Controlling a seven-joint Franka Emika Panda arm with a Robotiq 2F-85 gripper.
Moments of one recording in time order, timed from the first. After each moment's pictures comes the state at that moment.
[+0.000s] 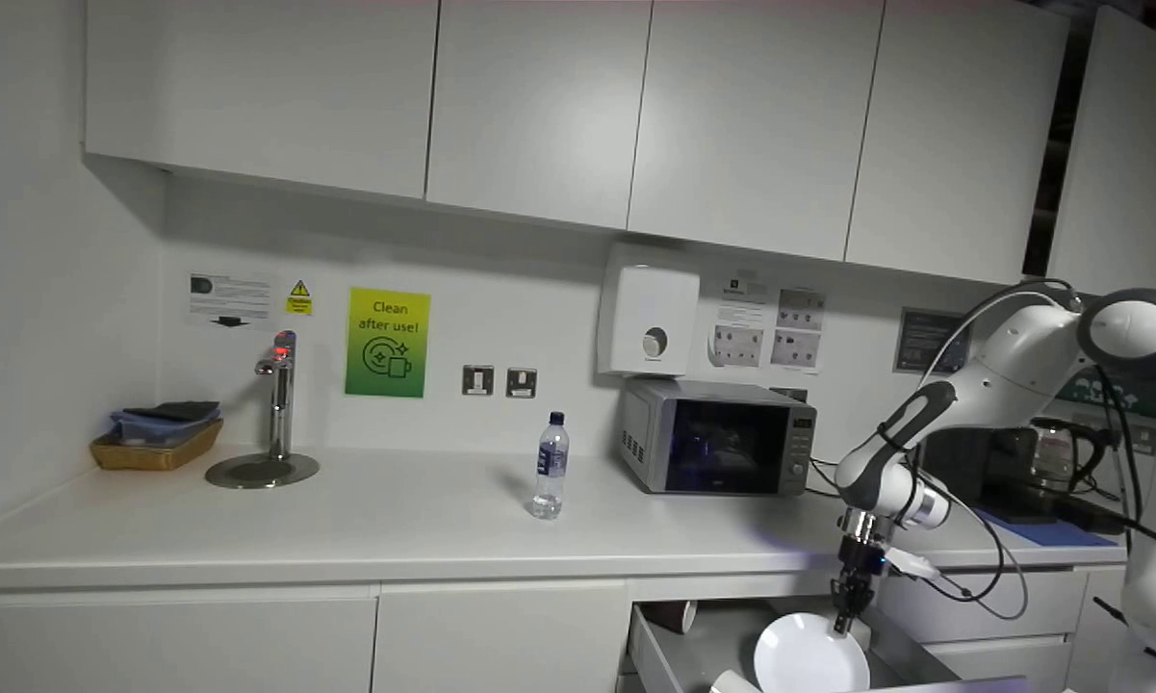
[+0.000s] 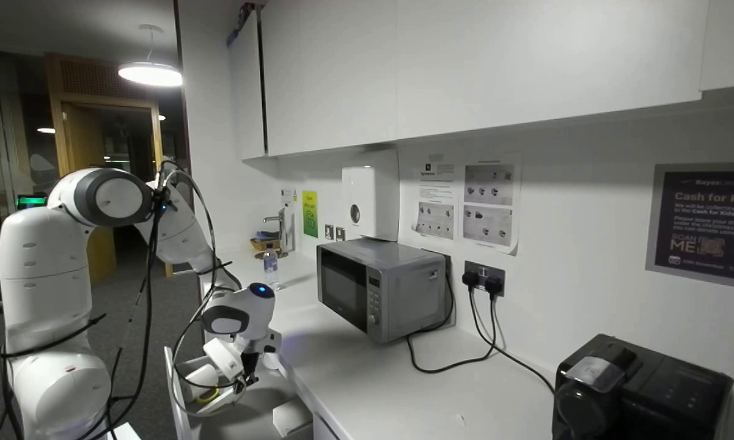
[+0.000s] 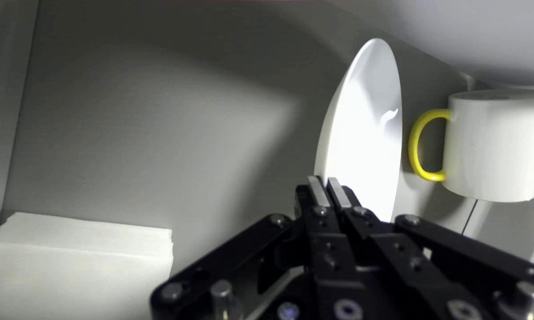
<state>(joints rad) 0.04 0.02 0.04 -2.69 0.66 2.57 -0.57</state>
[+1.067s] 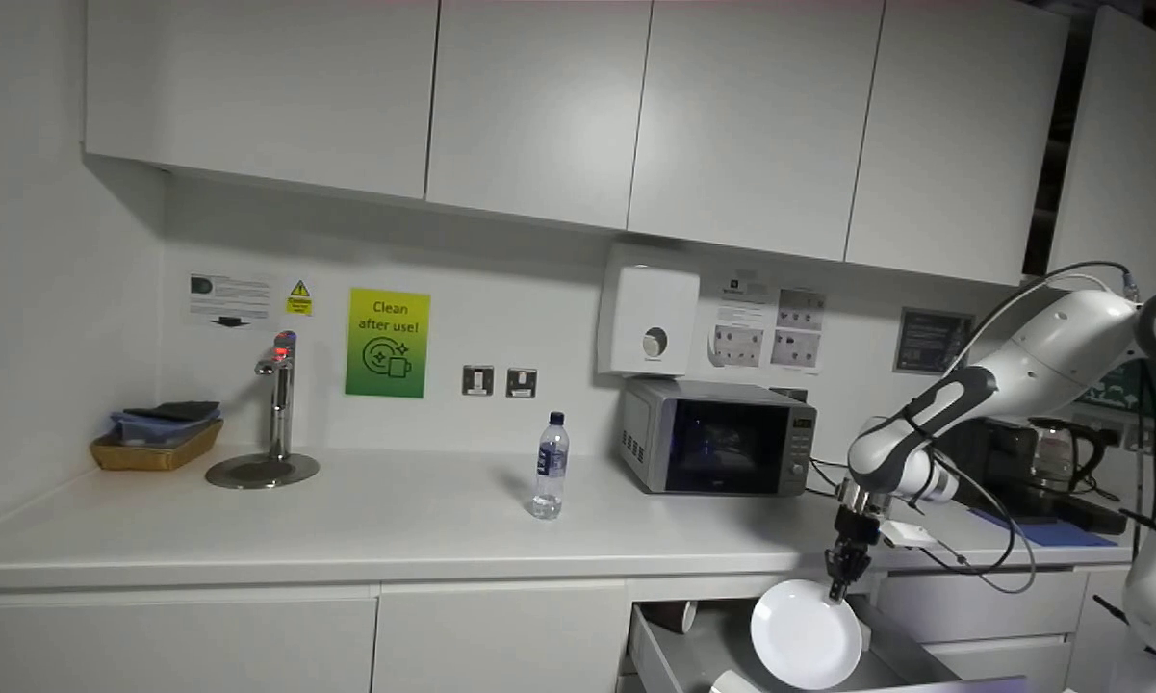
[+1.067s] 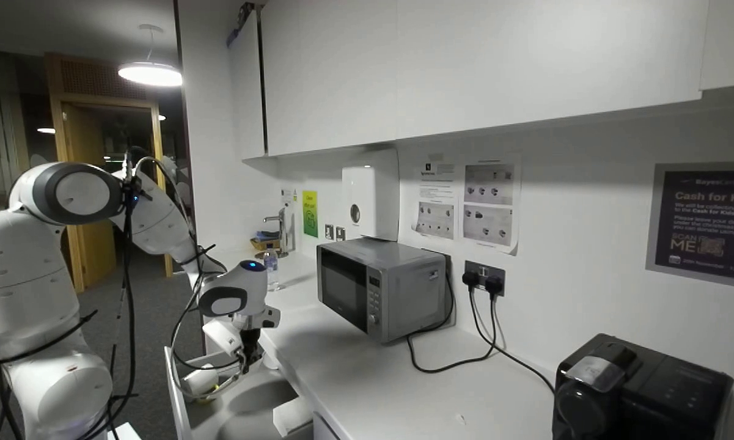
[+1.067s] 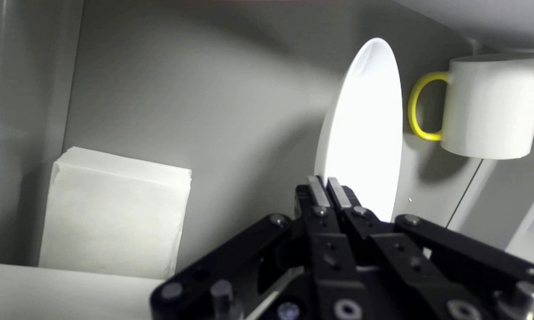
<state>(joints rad) 0.06 -0.14 0.04 -2.71 0.43 2.56 -0.31</state>
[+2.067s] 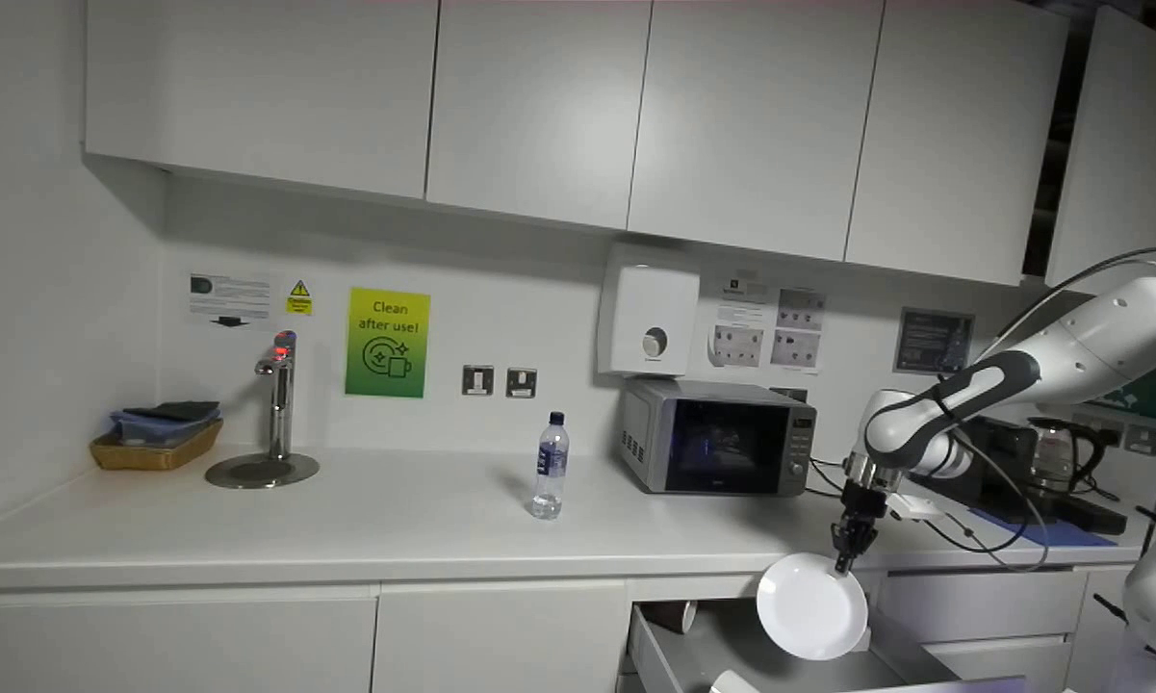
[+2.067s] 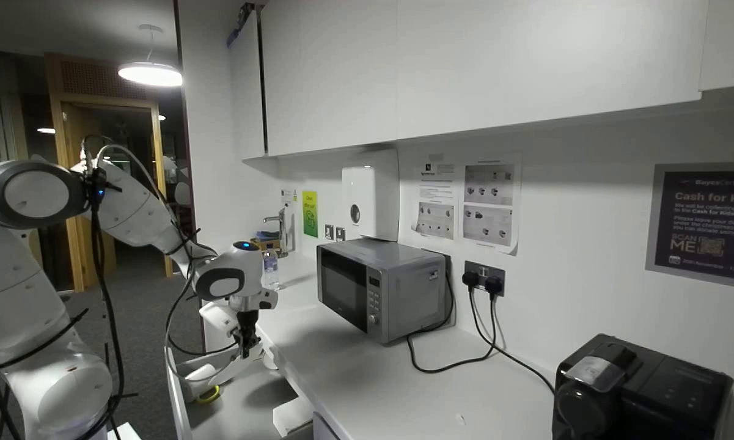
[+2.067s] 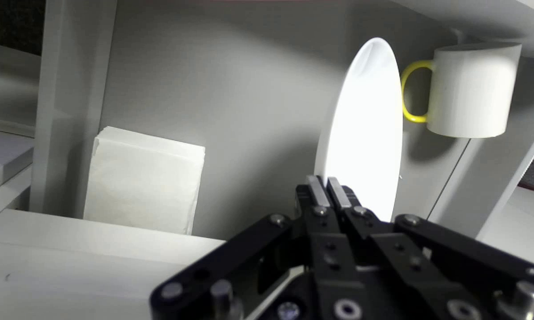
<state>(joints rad) 0.06 -0.29 0.02 -2.71 0.30 2.45 -0.18</state>
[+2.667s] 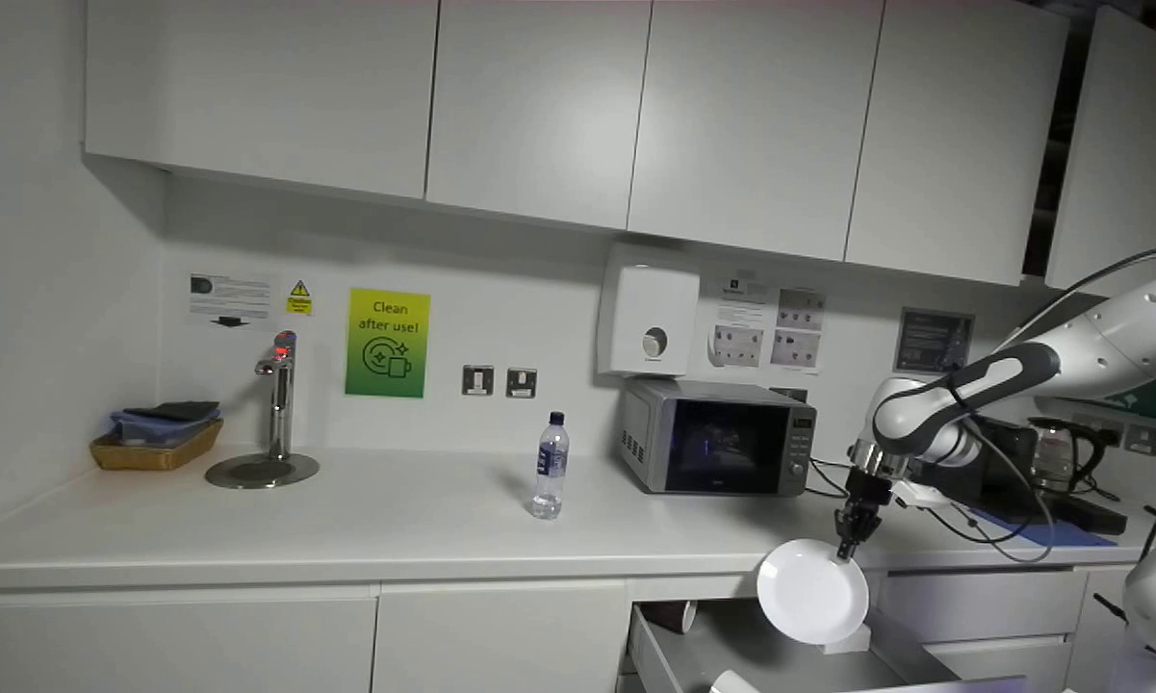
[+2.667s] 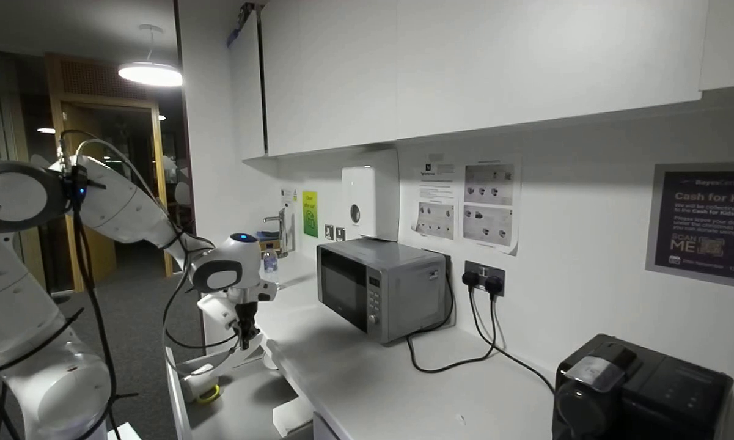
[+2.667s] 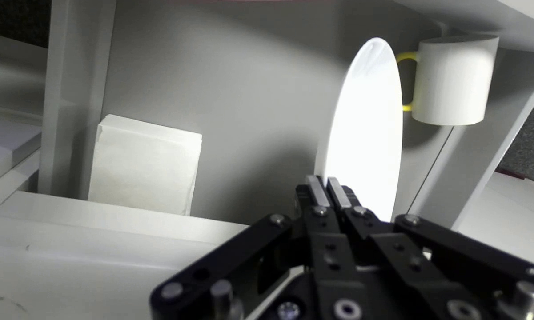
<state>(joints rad) 0.06 -0.37 0.01 -2.71 0.30 2.41 -0.18</state>
